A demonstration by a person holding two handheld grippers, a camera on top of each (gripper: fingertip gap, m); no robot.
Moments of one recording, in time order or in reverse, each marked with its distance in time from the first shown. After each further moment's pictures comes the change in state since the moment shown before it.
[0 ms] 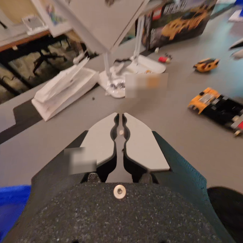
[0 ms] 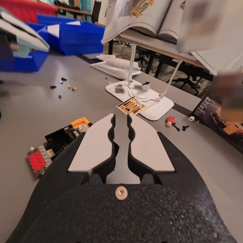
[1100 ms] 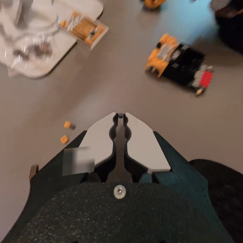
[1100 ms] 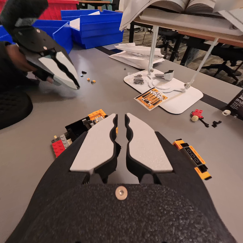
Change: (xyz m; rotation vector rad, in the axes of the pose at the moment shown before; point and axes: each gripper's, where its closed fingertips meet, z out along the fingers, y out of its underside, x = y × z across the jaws) left arm 0.096 0.046 0.046 -0.254 0.475 0.101; right arm -0.023 0.015 0.001 -0.070 -0.171 0.080
